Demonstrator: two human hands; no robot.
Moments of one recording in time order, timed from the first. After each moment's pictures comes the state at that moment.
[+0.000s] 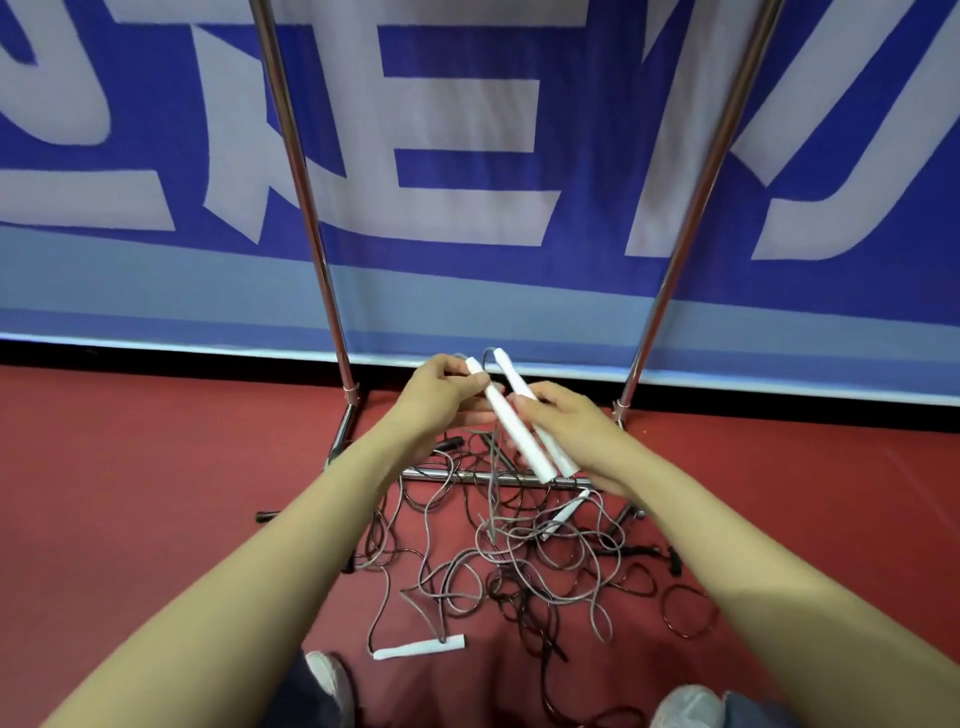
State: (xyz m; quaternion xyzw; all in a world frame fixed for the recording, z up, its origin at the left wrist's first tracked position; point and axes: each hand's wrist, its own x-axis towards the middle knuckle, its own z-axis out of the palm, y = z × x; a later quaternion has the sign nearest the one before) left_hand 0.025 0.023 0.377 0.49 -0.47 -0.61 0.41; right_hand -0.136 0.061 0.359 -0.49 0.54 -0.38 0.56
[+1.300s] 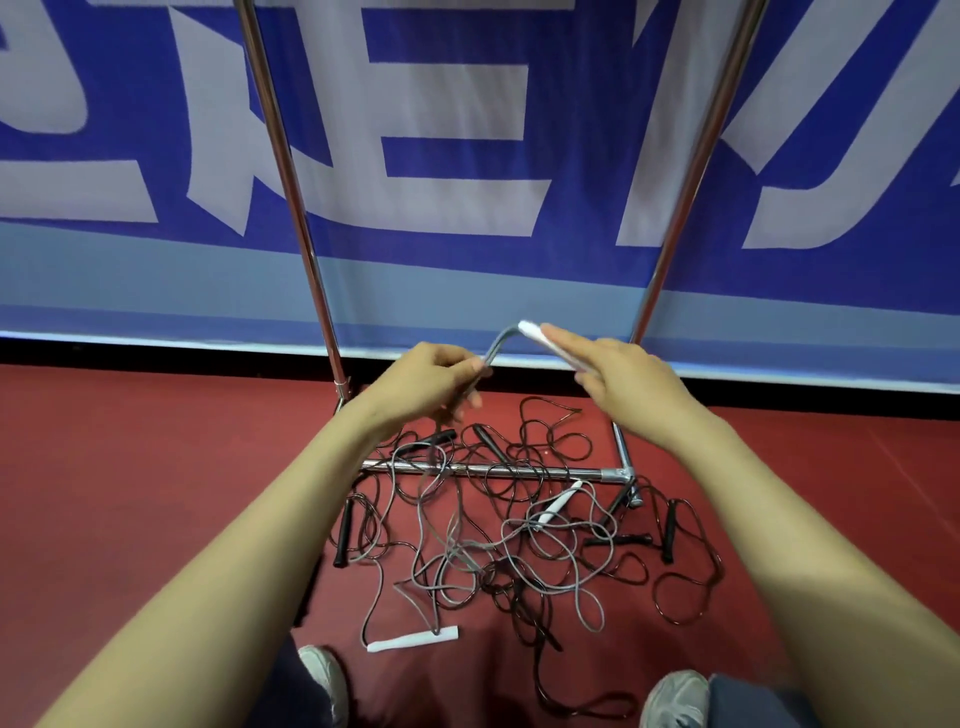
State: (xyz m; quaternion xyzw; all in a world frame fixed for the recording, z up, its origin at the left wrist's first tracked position) left_hand 0.037 0.028 0.403 0.51 -0.66 -0.49 0.24; right_hand -0.195 0.056 0.393 -0.76 0.63 -0.14 0.06
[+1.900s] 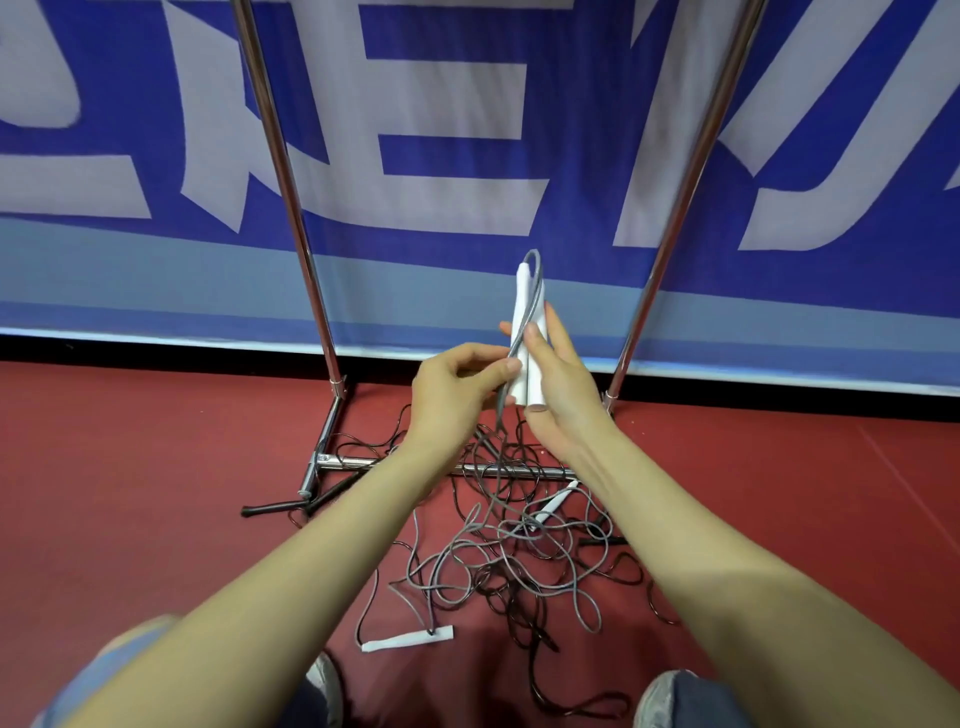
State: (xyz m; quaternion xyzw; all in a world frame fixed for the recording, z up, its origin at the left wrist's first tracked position) left_hand -0.004 0.054 0.383 0.47 -0.52 -0.51 0.50; right_hand -0.115 0.043 0.376 -0.31 0.38 -0.63 0.61
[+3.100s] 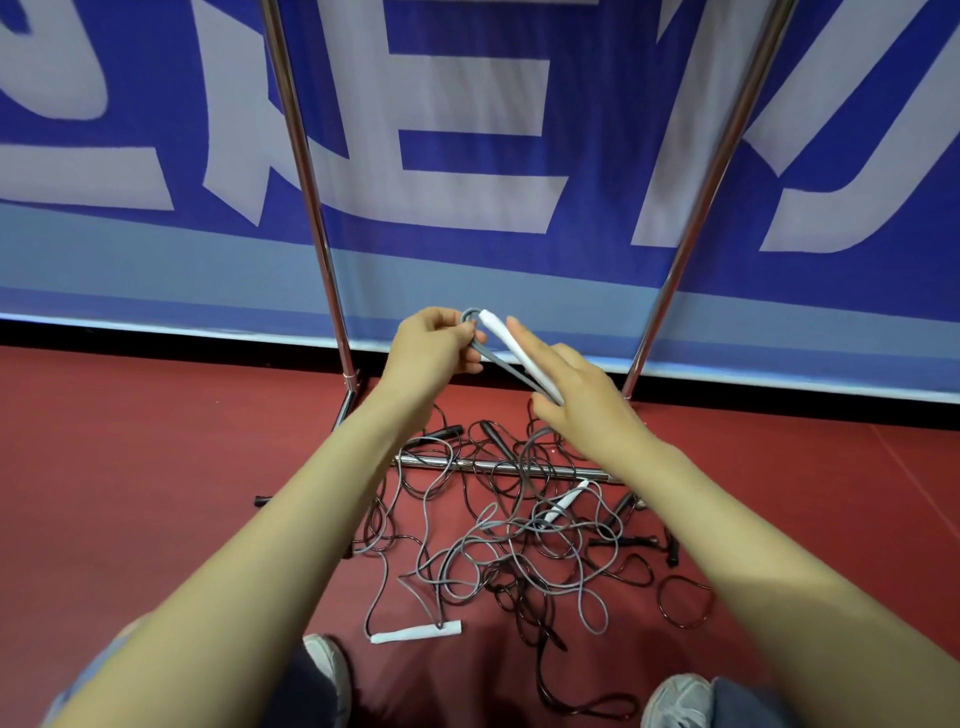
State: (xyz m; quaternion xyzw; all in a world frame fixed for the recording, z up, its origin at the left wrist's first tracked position) left_hand 0.027 0.030 0.411 0.51 -0.49 -0.51 0.48; right_hand -0.145 0.059 0.369 -0.78 0.55 -0.26 0.13
